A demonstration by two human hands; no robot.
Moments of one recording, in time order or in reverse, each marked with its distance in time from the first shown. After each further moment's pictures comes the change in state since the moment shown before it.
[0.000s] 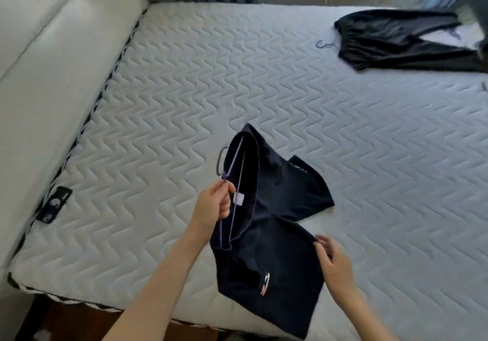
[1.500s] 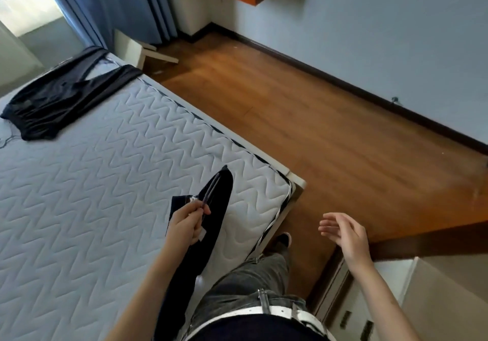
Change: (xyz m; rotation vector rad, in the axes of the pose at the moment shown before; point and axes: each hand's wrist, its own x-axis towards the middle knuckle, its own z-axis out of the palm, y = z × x) left_hand -0.258 -0.142 0.621 0.563 -0.818 -0.045; right_hand -0.267 0.349 -0.540 0.861 0.942 0.276
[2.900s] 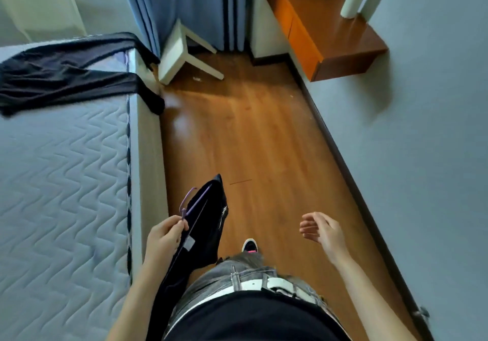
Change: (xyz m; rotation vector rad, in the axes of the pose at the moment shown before) left_hand 0.606 0.271 0.362 -0.083 0.699 -0.096; right_hand 0.884 -0.398 0.083 -0.478 -0.638 0.044
